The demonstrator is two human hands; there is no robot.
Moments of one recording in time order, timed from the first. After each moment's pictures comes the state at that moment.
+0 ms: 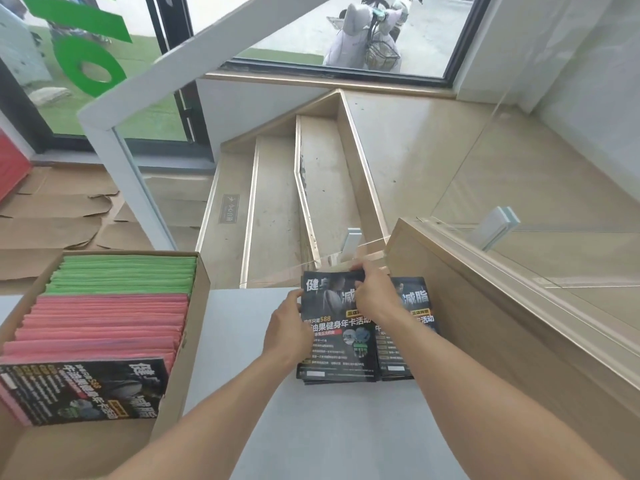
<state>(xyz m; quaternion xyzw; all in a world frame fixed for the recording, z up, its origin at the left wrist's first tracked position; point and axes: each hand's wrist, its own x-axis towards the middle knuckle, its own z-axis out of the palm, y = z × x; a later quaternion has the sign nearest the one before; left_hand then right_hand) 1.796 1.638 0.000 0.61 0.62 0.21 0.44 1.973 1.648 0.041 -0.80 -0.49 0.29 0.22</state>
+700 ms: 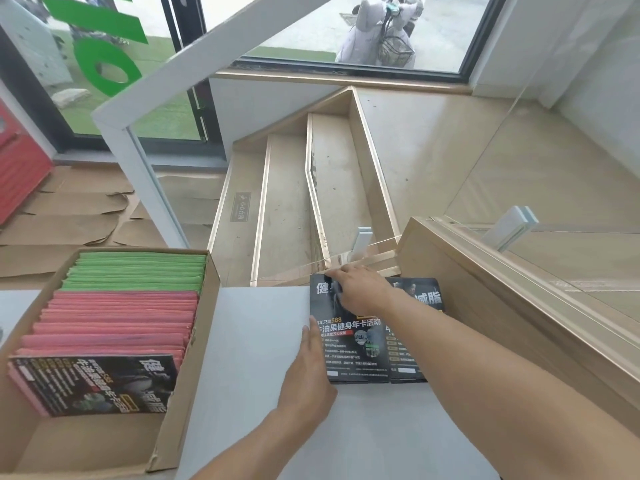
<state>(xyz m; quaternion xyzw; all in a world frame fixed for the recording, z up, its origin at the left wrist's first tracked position) 1.795 1.569 -0.031 0.73 0.57 0.10 0.37 1.963 1.684 0.030 -0.64 -0.74 0.16 -0.10</state>
